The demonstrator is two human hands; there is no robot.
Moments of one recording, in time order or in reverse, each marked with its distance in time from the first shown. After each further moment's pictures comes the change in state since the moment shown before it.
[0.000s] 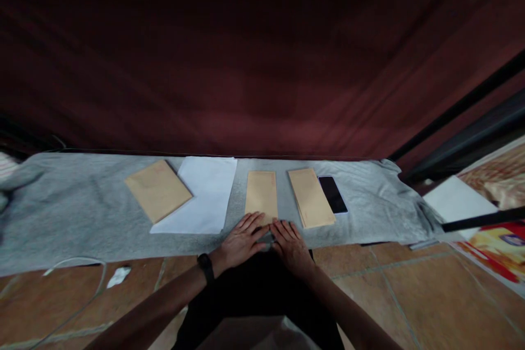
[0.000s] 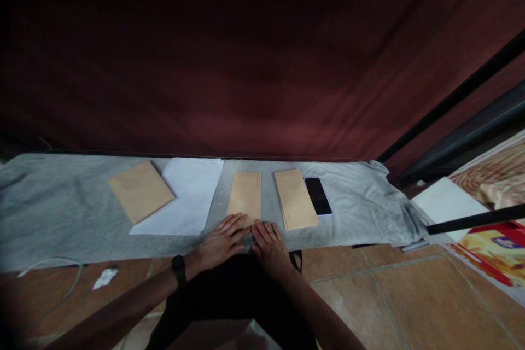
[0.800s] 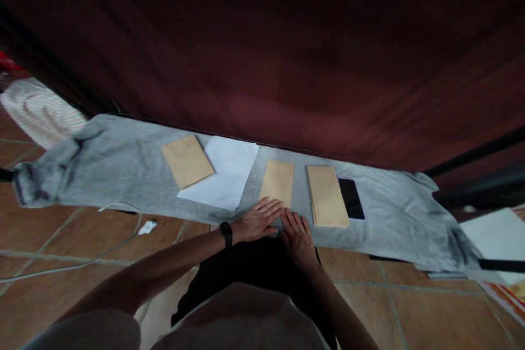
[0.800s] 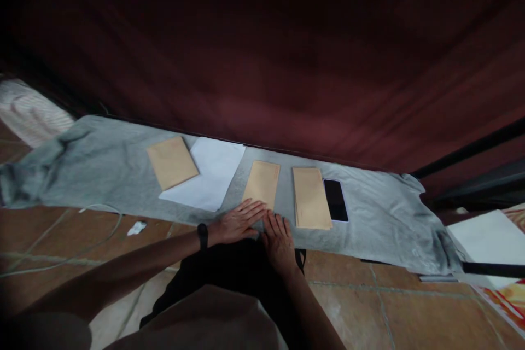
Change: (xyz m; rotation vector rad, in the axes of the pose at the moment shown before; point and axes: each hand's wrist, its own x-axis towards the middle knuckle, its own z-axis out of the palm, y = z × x) left_hand 0.009 0.002 0.011 0.036 -0.020 0.040; right_hand -0.006 0.000 0.014 -0.027 0.039 0.013
